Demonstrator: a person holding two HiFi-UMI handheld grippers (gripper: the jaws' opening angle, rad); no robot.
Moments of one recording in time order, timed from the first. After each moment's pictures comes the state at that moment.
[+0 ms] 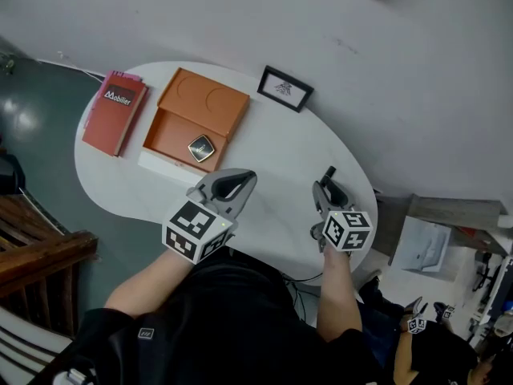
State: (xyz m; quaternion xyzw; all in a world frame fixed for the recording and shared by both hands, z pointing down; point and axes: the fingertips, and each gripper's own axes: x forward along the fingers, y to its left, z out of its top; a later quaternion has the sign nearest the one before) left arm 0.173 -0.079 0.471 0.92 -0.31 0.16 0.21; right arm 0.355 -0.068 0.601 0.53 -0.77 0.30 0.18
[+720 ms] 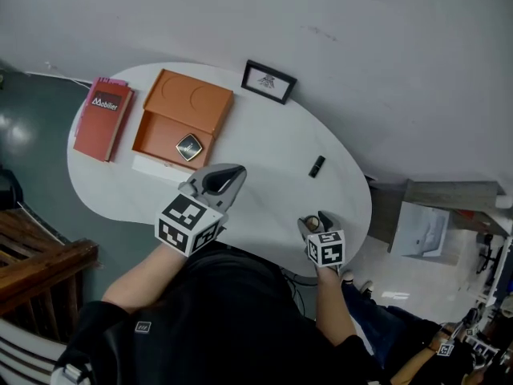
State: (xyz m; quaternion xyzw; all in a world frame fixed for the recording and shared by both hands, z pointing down) left arm 0.183 -0.079 0.480 0.92 -0.28 0.18 0.21; right arm 0.371 0.065 0.700 0.48 -0.71 0.36 0.37
